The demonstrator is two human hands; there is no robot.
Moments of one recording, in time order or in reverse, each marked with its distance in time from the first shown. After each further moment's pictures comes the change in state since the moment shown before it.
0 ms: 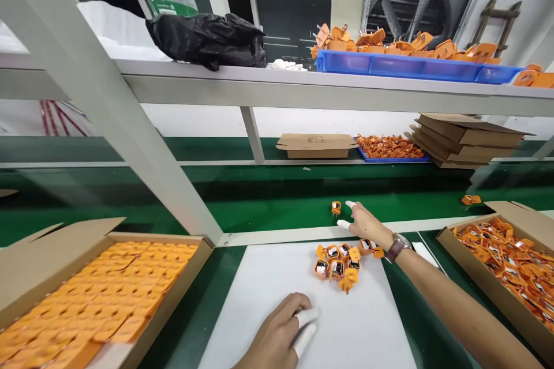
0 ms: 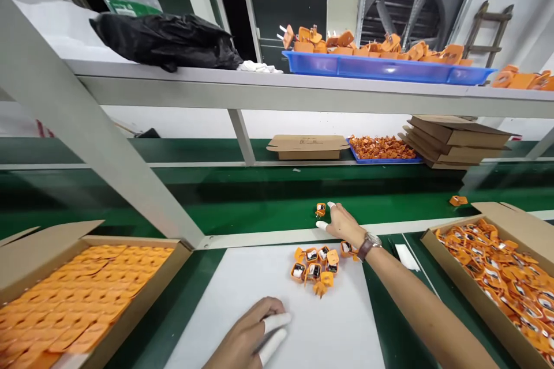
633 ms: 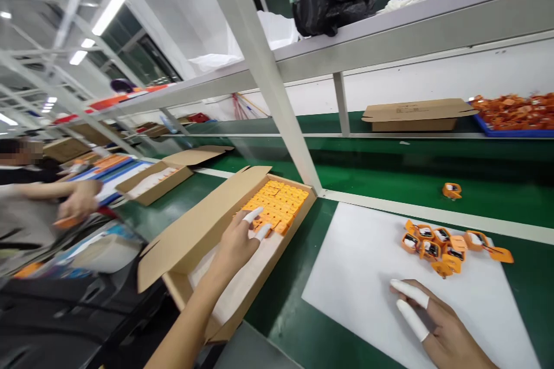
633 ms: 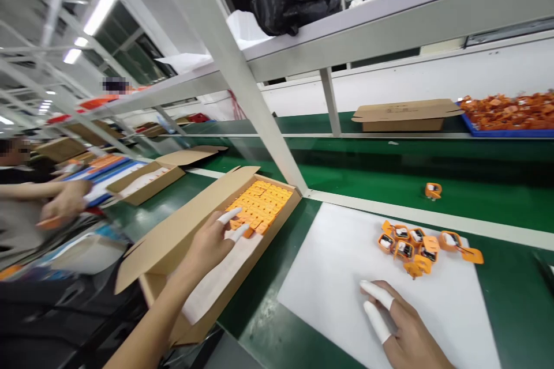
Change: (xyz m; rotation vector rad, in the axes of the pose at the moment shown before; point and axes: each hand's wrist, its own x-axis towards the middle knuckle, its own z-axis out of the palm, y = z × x) left_hand -0.127 -0.019 -0.214 0.799 0.206 -0.936; right_hand -0.181 -0.066 0.110 0.584 -0.123 -0.279
